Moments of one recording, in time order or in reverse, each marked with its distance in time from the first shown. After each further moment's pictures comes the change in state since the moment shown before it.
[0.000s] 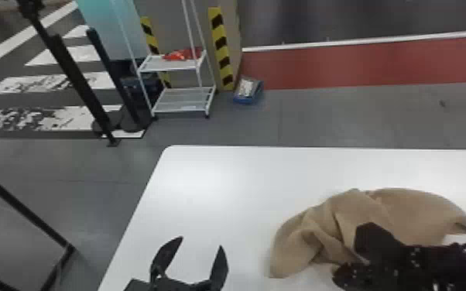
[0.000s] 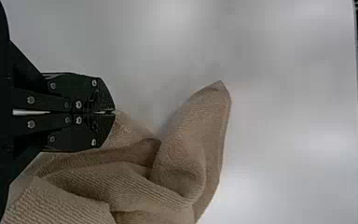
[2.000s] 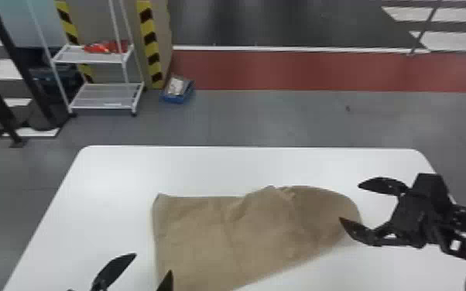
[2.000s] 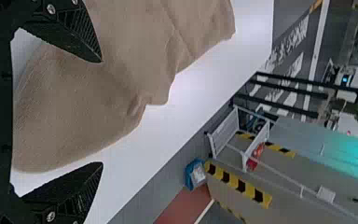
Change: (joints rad) left arm -0.036 0.000 0.006 0.016 -0.106 0.142 -0.256; right arm -0.018 0.012 -0.585 0.018 -0.281 -0.311 -0.086
